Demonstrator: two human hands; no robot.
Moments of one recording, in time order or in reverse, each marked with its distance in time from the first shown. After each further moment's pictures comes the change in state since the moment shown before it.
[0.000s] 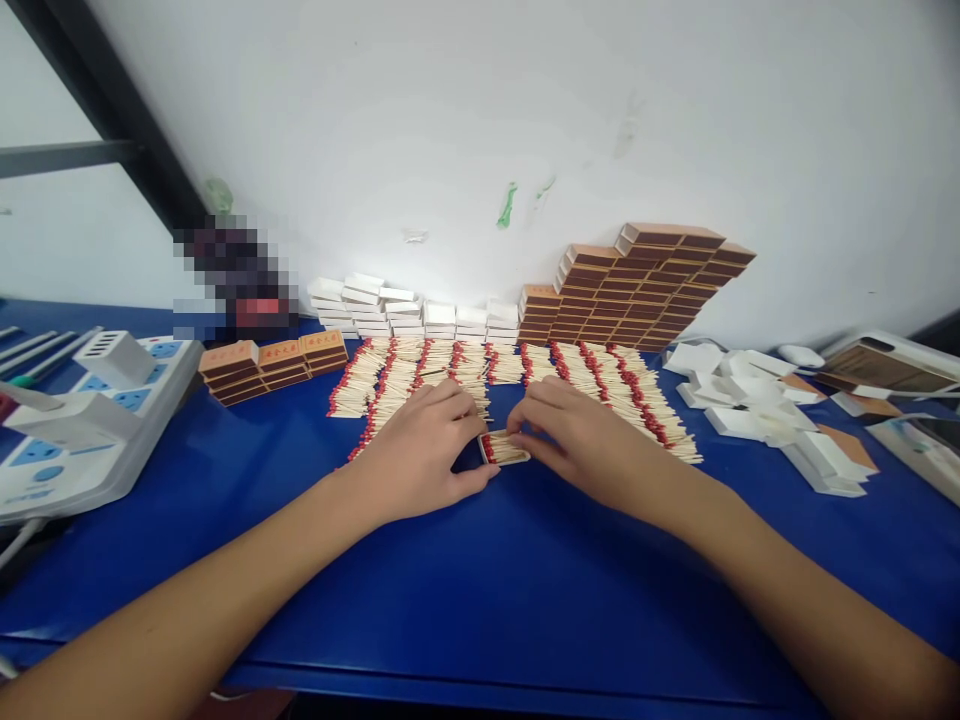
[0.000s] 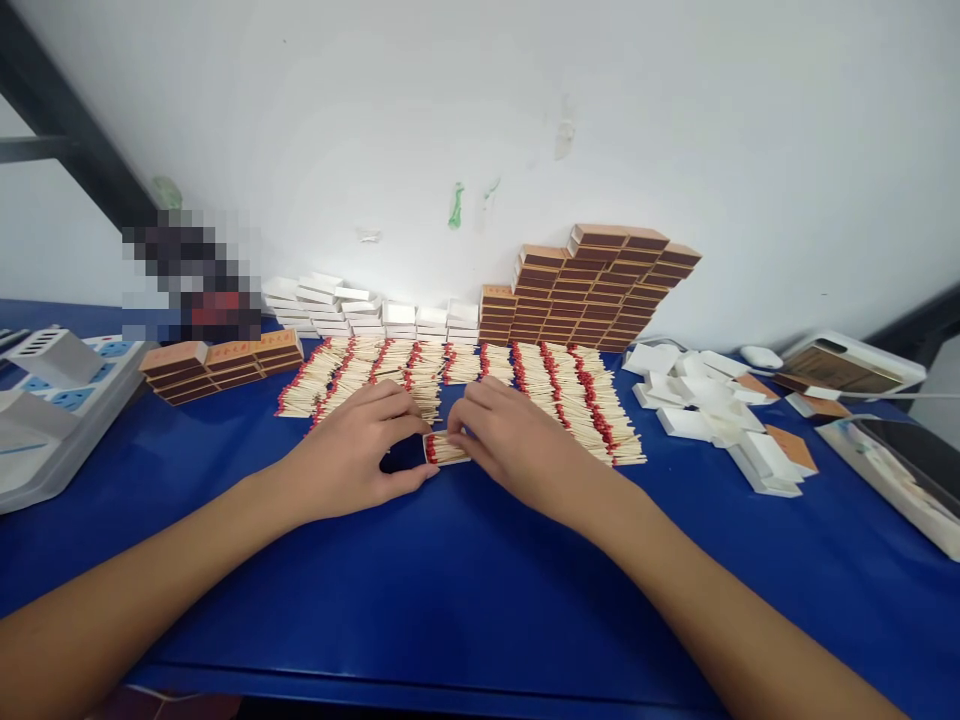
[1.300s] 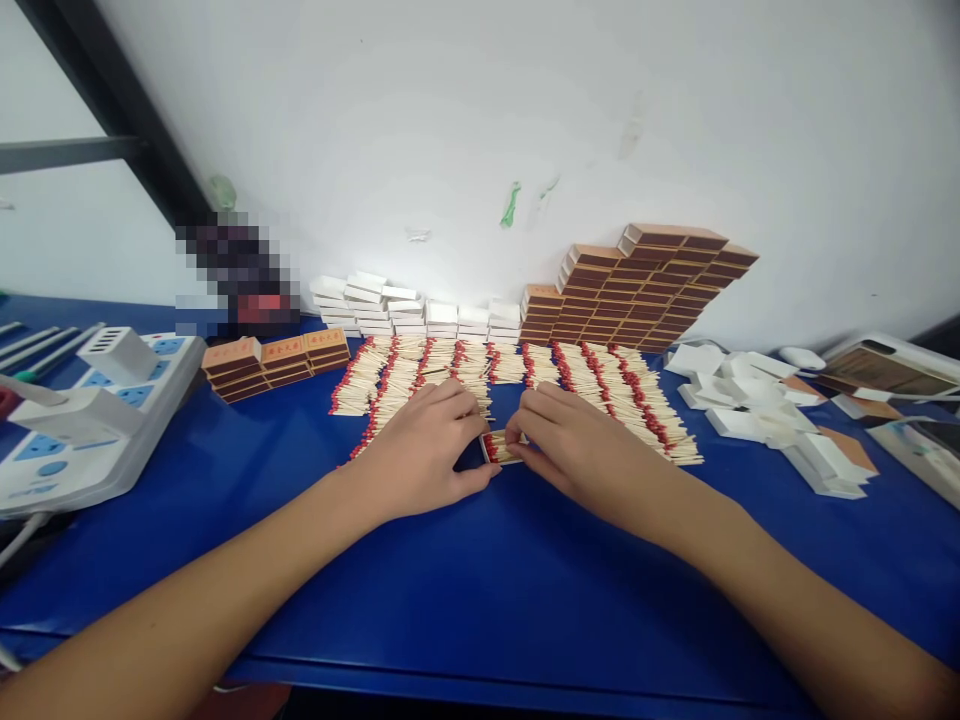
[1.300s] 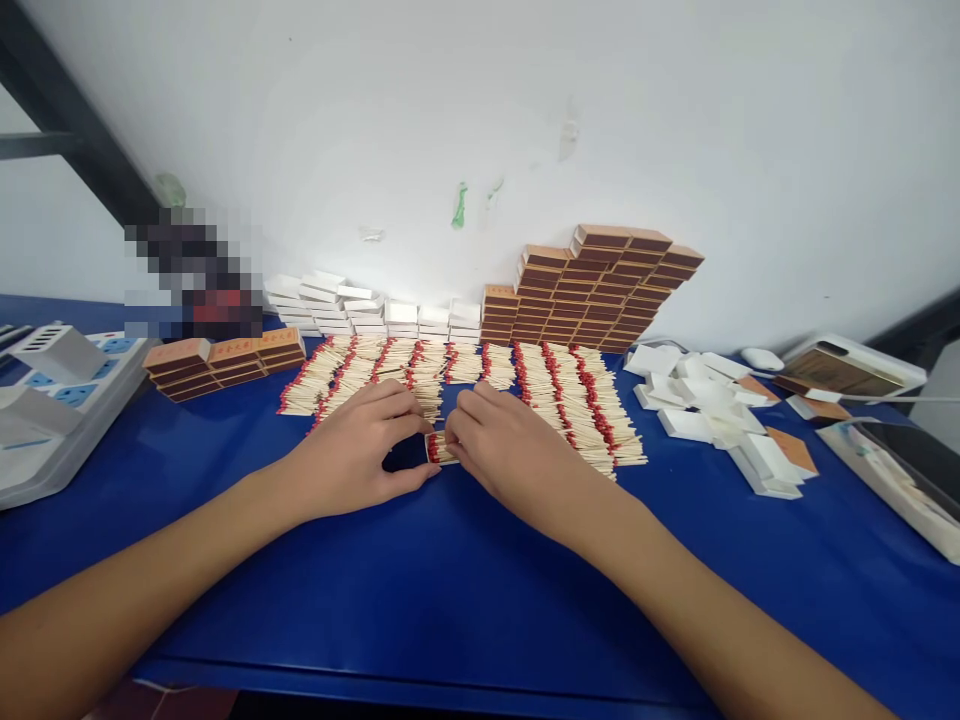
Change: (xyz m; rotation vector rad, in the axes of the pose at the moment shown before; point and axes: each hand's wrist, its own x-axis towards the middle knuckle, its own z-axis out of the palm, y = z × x) left_hand 0.001 0.001 -0.001 0.008 0.010 0.009; right_hand 0.002 -0.019 -0.002 -0.167 -0.034 -0.066
